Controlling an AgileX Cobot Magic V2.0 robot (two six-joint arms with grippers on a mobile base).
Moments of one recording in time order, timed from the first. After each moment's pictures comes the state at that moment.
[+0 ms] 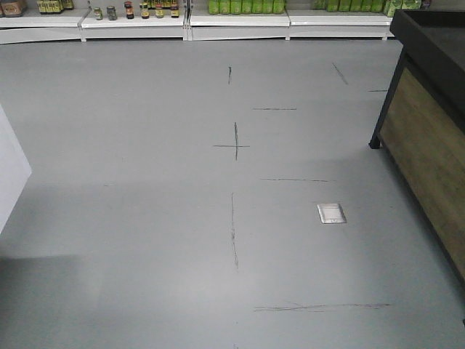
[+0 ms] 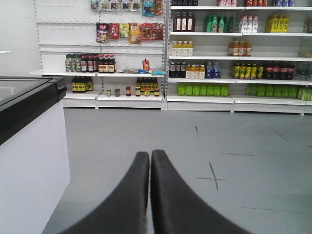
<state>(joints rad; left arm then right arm) 0.09 -0.01 0.03 0.11 0.05 -0.17 -0.01 -0.01 0.03 -0.04 0.09 0.15</state>
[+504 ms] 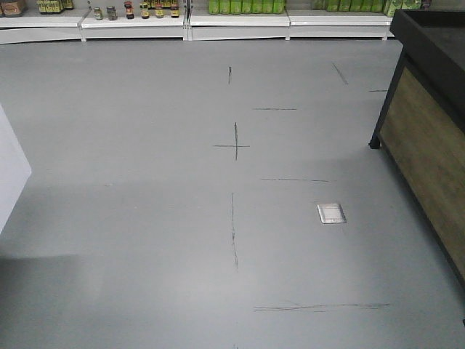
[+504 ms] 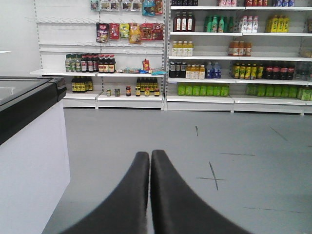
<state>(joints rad) 0.09 -0.01 0.03 0.11 0.05 -0.17 -0.01 -0.01 0.03 -0.04 0.09 0.15</state>
